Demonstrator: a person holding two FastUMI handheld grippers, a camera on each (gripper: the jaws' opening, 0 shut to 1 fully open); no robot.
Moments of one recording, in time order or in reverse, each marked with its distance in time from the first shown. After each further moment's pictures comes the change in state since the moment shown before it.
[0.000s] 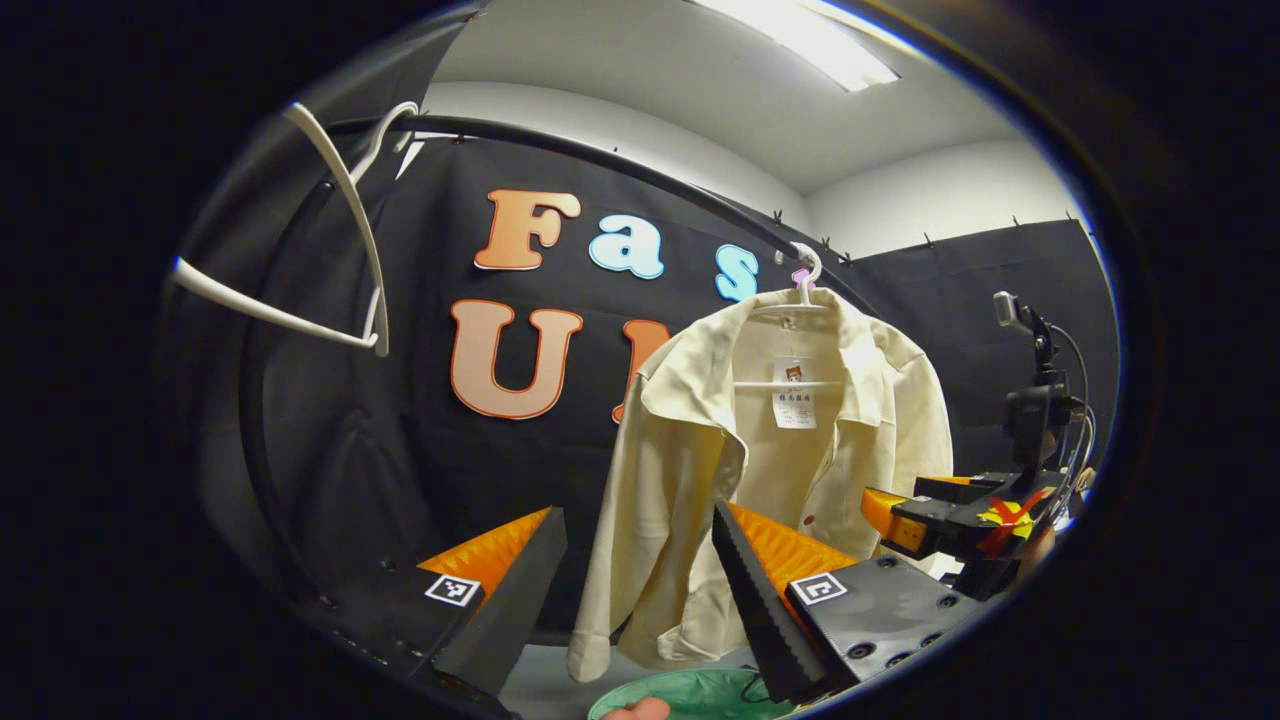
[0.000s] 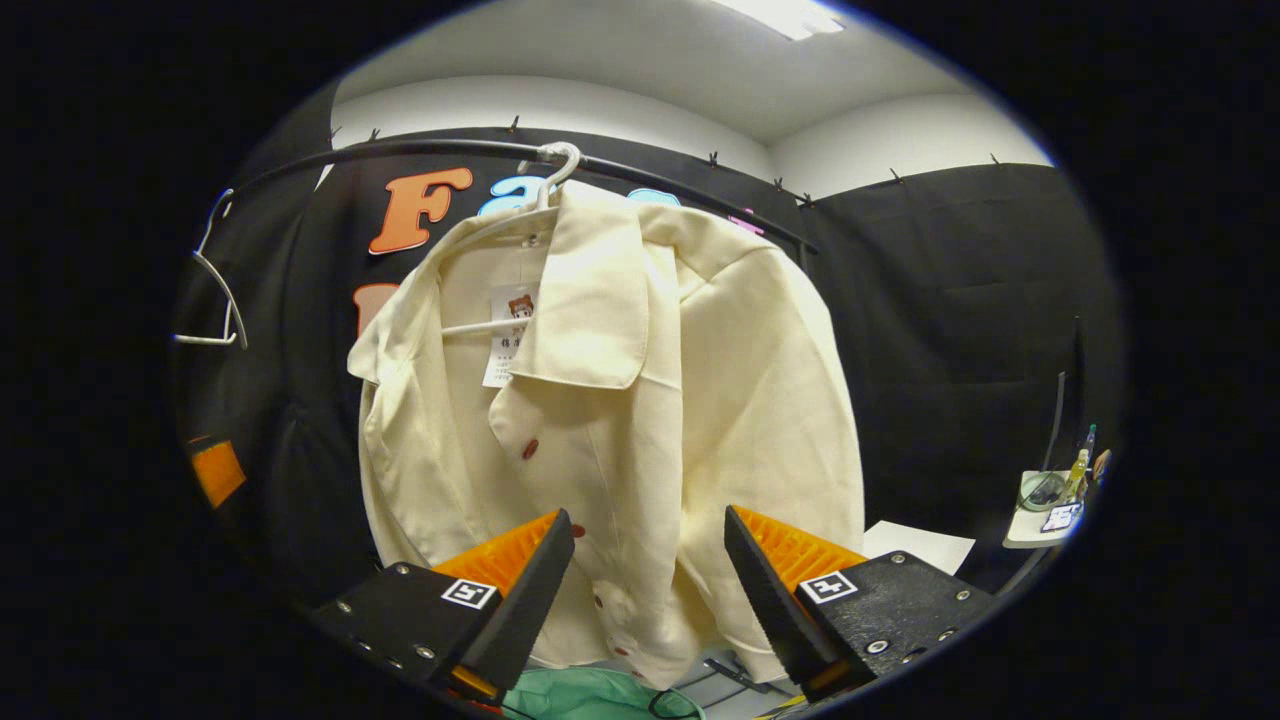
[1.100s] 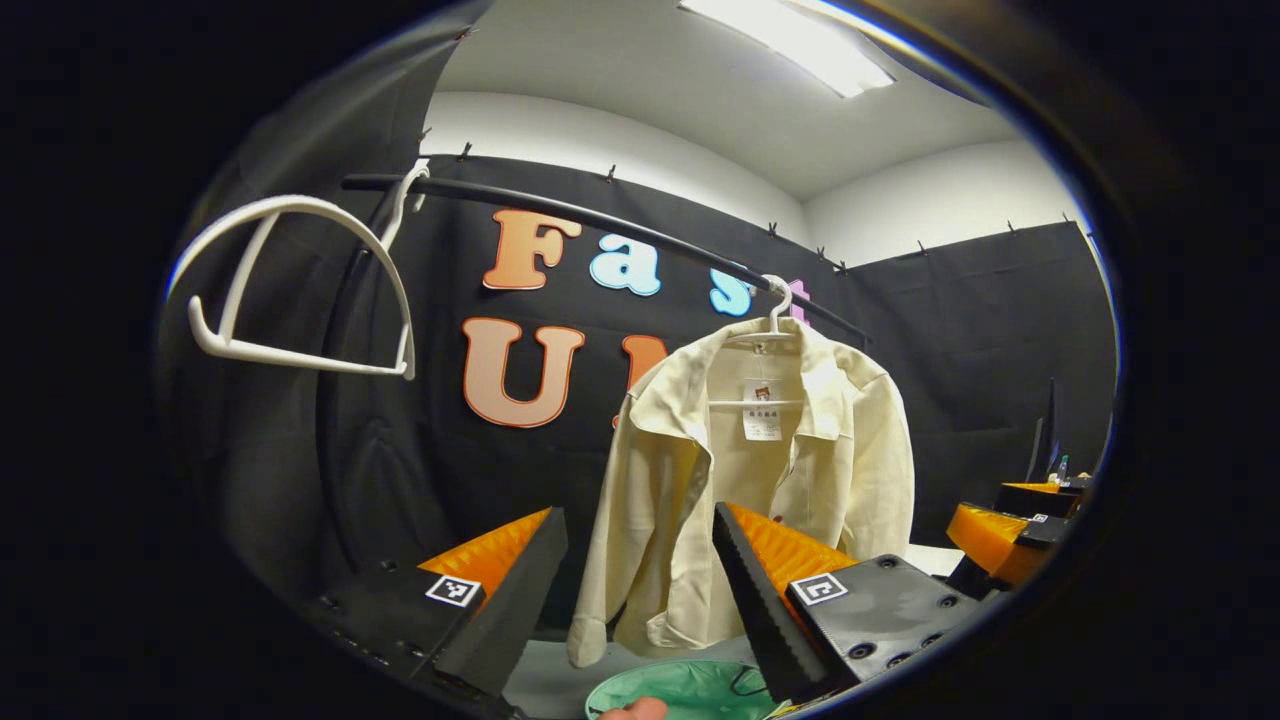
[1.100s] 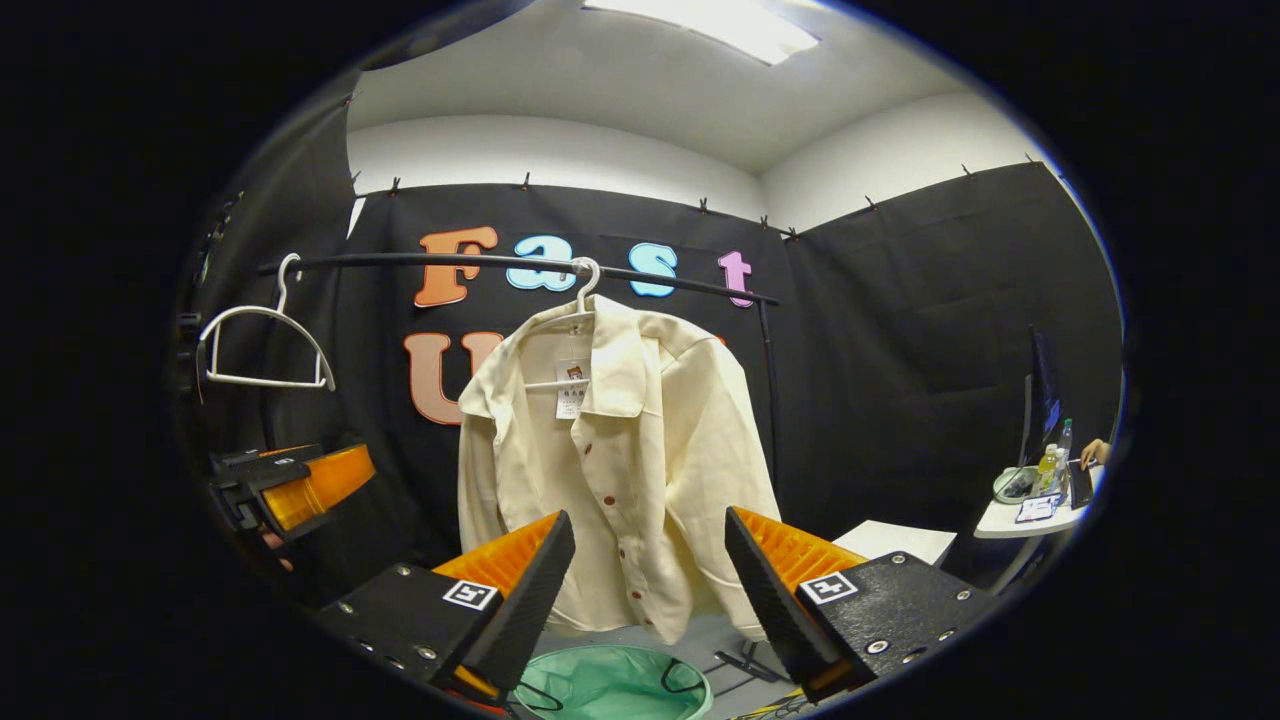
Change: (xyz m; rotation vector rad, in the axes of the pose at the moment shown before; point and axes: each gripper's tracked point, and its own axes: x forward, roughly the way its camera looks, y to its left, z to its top) left arm -0.068 -0.014 0.031 -0.004 -0.013 -0.017; right arm -0.222 -0.008 0.031 0.031 -0.107 -0.020
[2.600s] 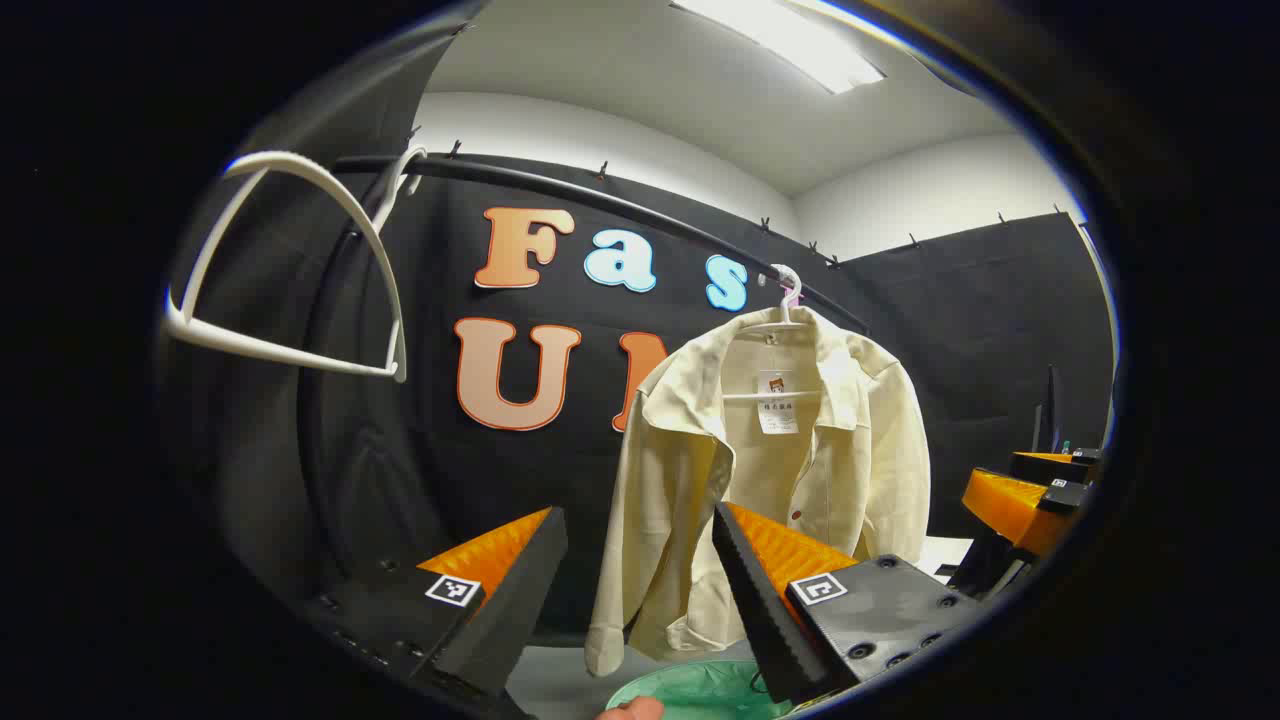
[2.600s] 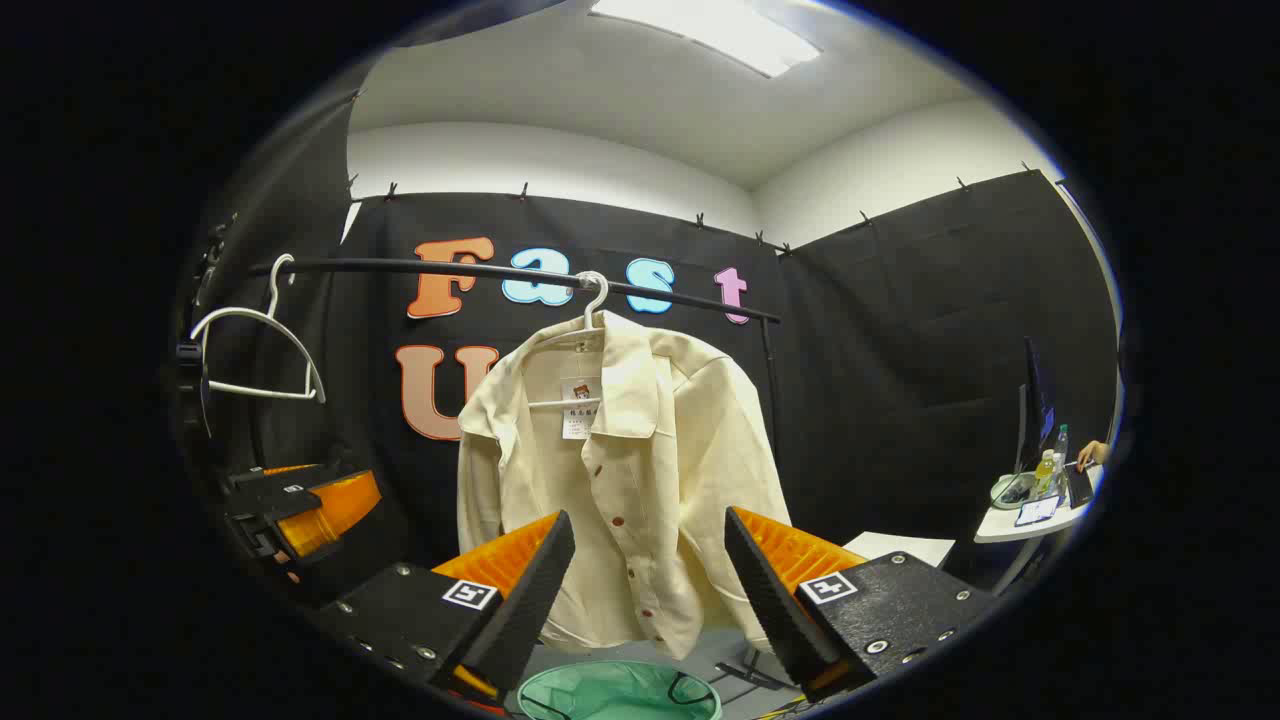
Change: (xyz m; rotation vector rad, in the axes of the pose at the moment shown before) left arm 0.025 0.019 -0.007 0.031 -0.005 -0.010; right arm 0.007 0.022 0.016 0.008 -0.059 -0.020
